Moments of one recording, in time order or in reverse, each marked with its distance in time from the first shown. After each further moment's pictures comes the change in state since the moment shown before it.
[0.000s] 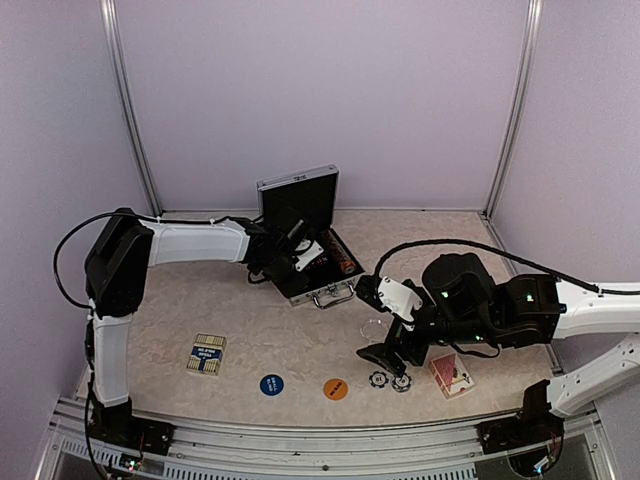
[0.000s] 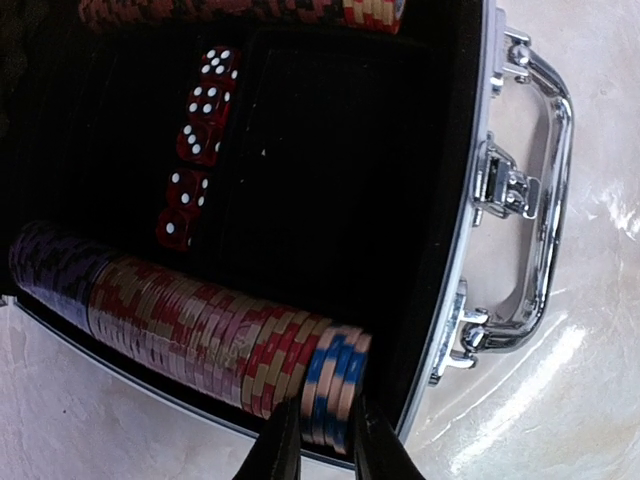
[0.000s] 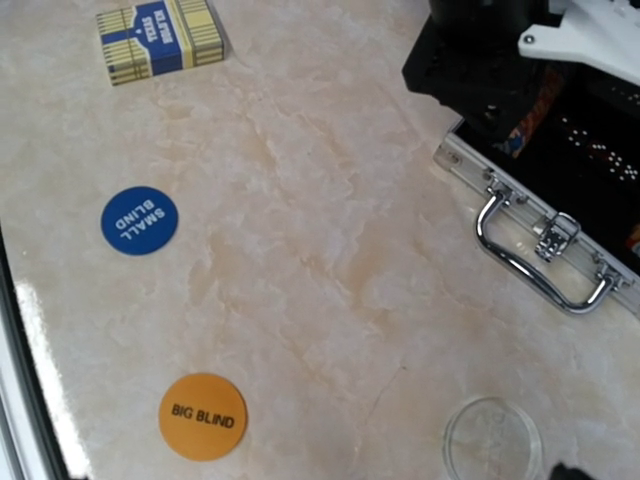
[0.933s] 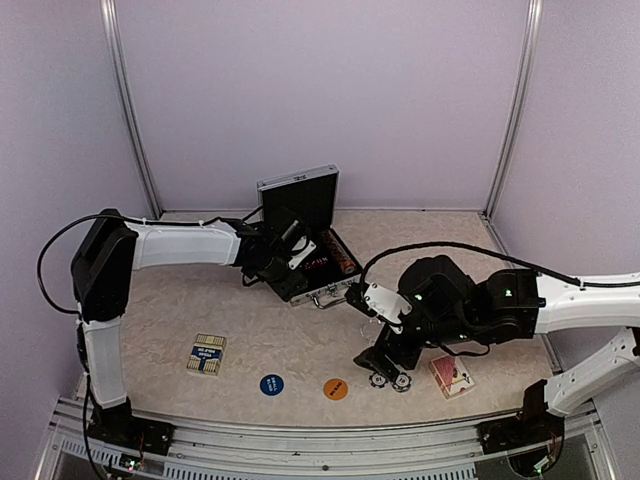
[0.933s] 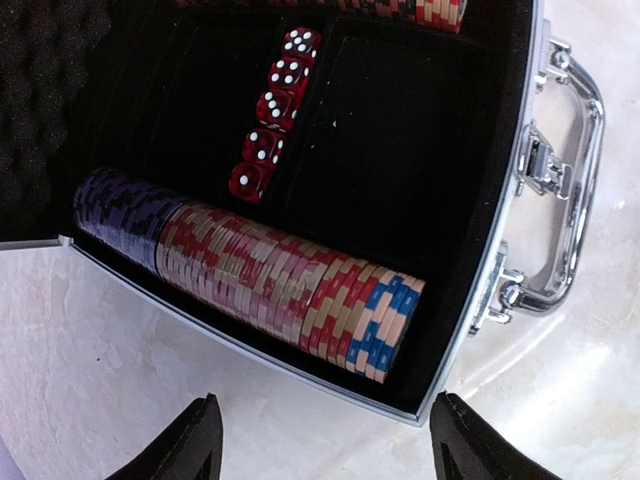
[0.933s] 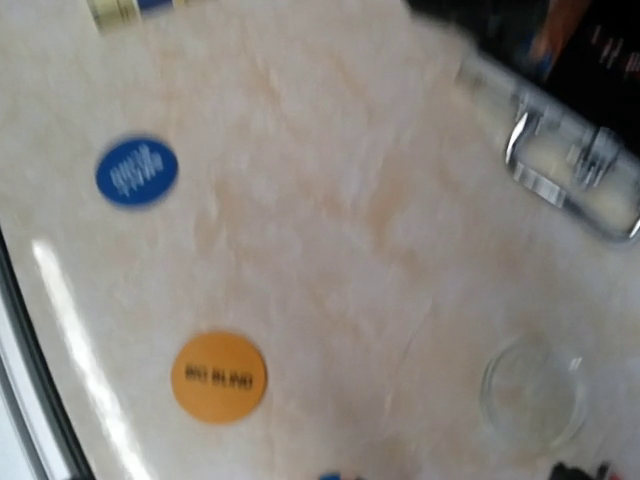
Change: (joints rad) left arm -0.018 -0.077 -0.079 0.023 -0.133 -0.065; right arm -0.015 0.091 0.061 -0.090 -0.019 0.091
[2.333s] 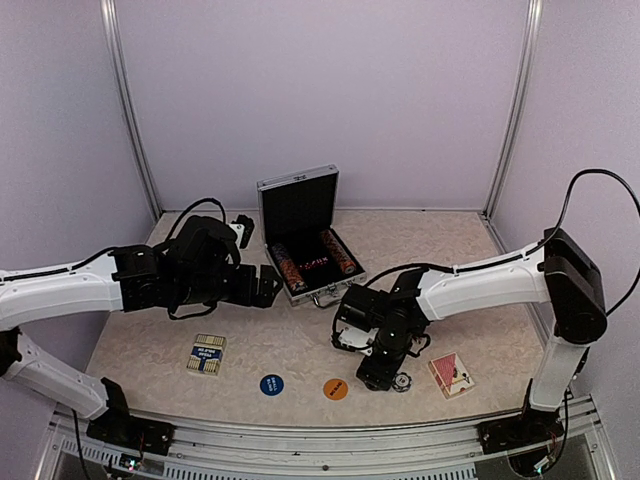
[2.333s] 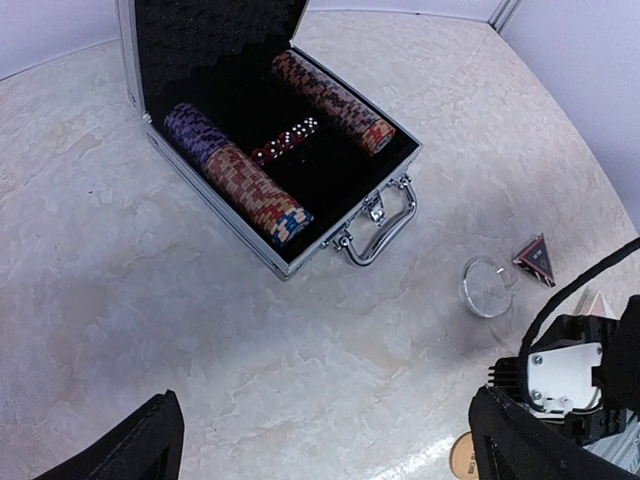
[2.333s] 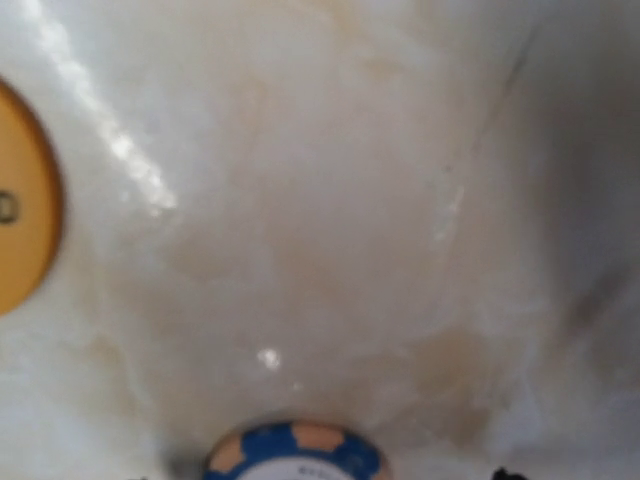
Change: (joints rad) left arm -0.179 -0.728 -0.504 0.117 -0.051 -0.685; right arm -0.148 0.585 0.219 -0.339 -0.147 -0.023
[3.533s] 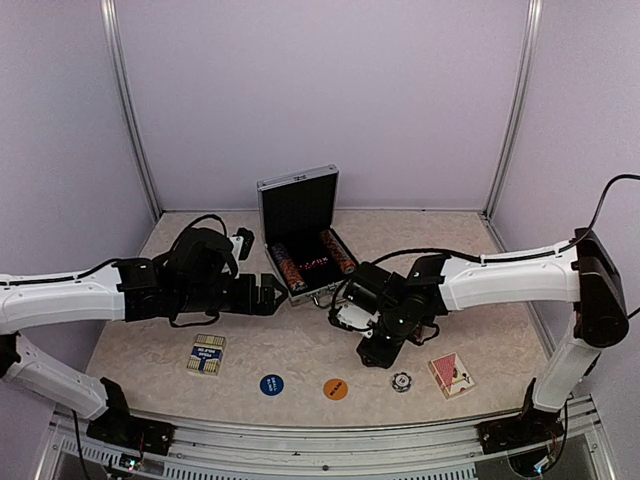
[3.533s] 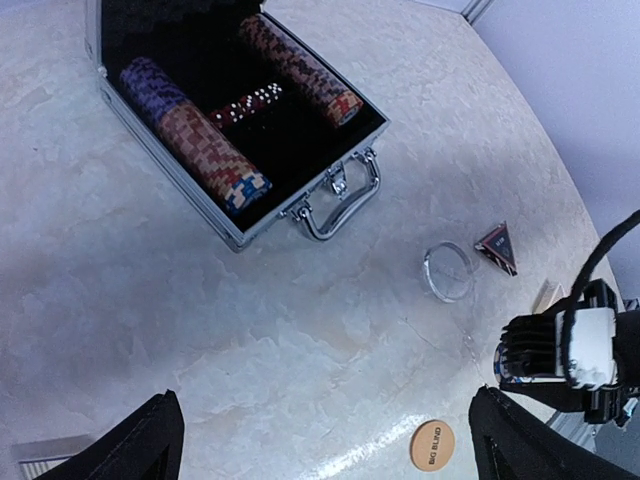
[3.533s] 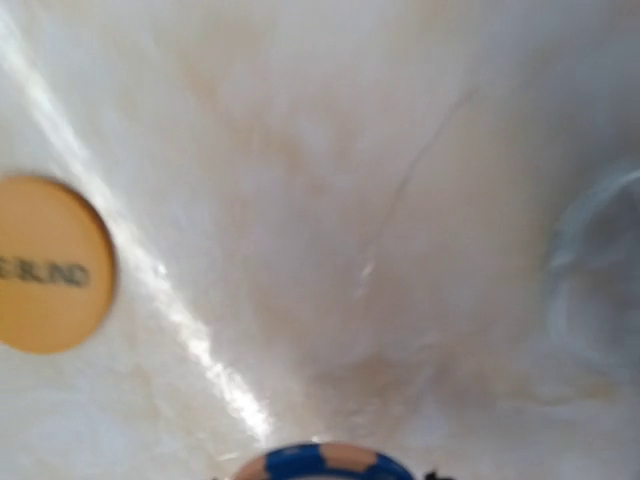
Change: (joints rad) left arm 0.023 -0.023 -0.095 0.106 0.121 -0.095; right arm 0.000 -0.091 0.011 0.045 0.034 -0.007
